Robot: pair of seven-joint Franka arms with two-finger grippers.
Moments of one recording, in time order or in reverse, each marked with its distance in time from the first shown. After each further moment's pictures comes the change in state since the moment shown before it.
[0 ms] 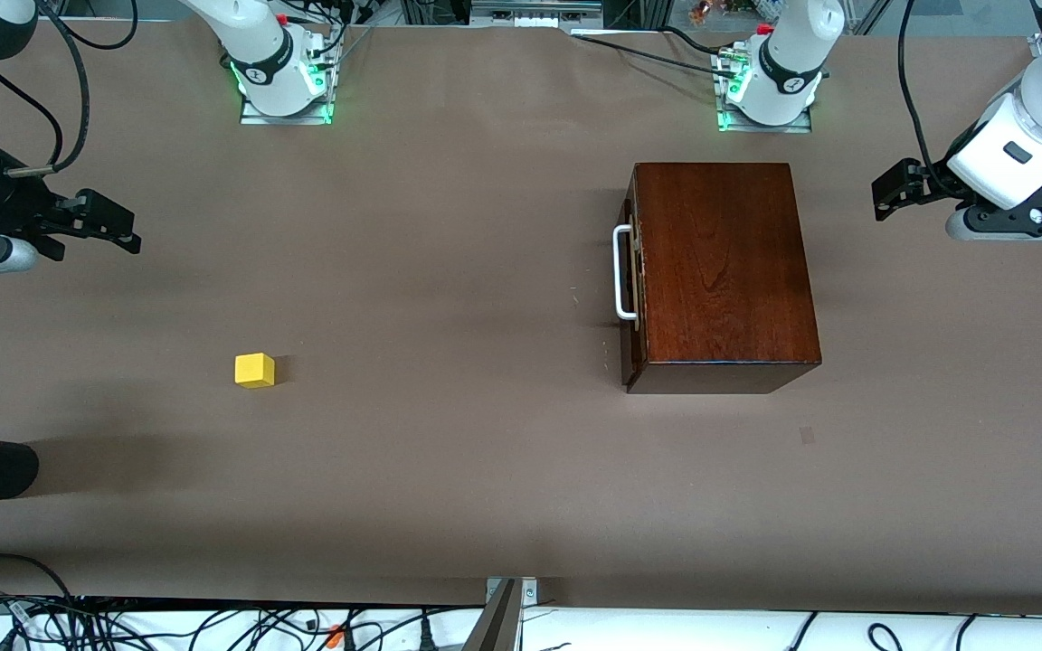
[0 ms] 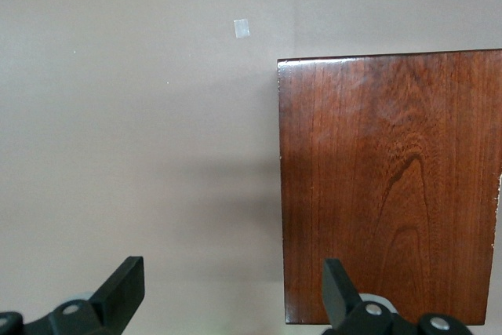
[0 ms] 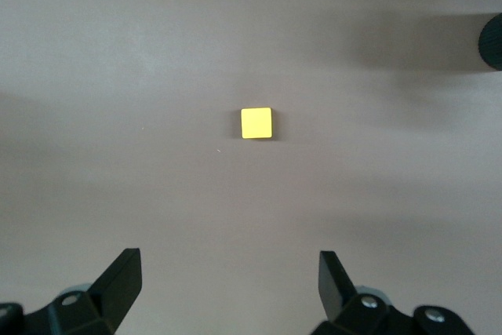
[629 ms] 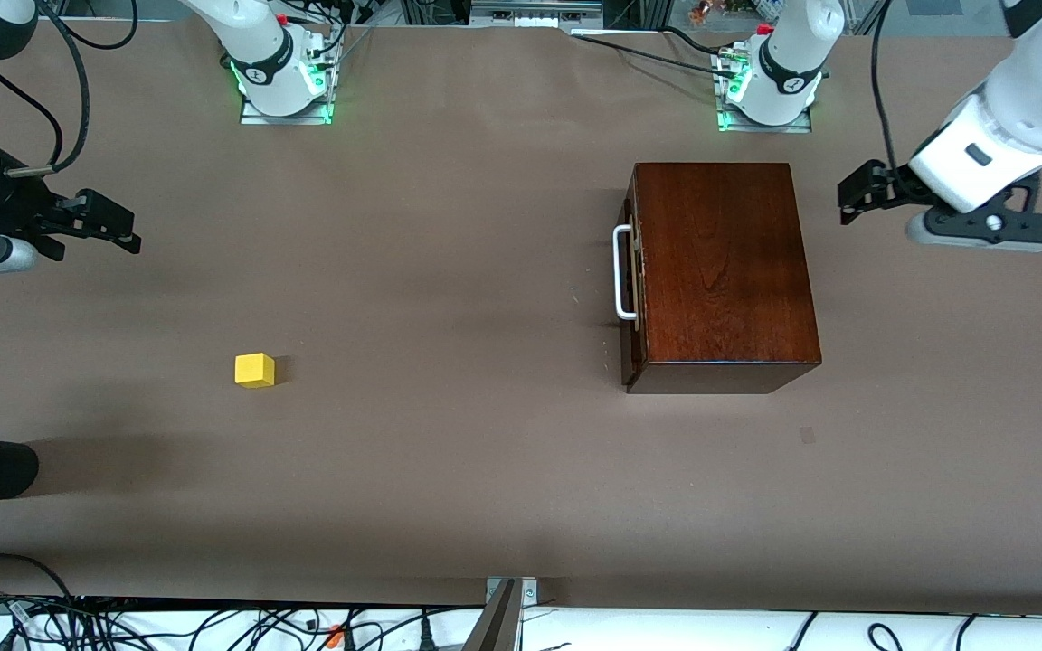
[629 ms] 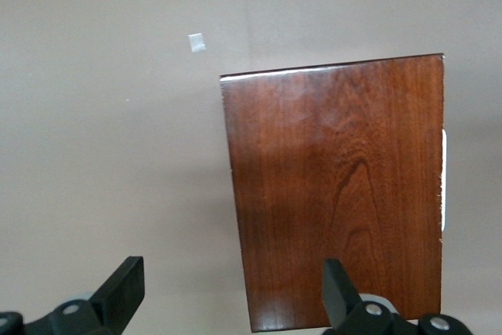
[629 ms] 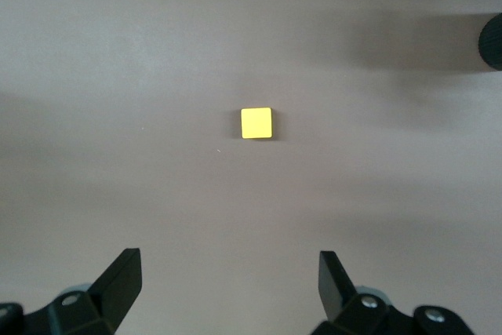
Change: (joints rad) left arm -0.065 0.057 -0.007 0.066 -0.050 0.000 0.001; right arm 0.000 0.000 0.000 0.000 0.000 0.000 0.000
